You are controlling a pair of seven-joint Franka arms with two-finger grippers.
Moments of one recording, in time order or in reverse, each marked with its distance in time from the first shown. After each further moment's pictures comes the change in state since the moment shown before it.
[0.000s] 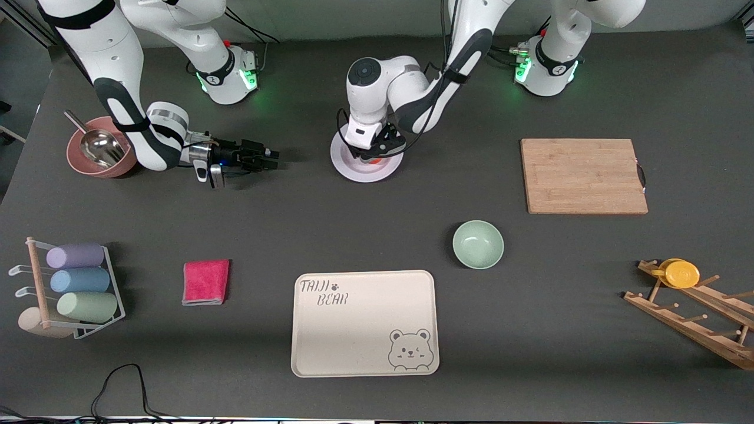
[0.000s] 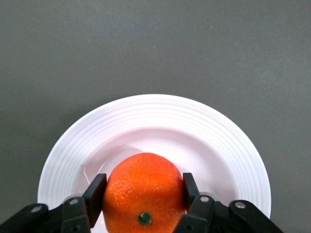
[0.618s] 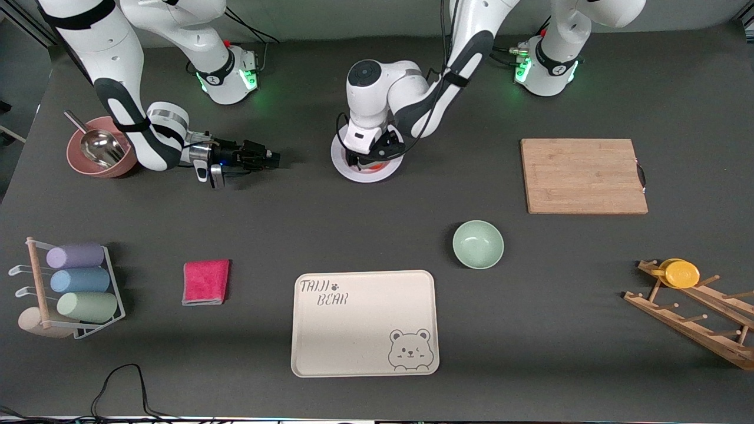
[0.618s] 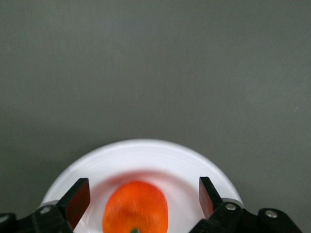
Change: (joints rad) left arm 0.042 -0.023 0.022 0.035 0.093 -0.016 0.073; right arm 0.000 0.001 0.001 0.000 0.000 0.000 0.001
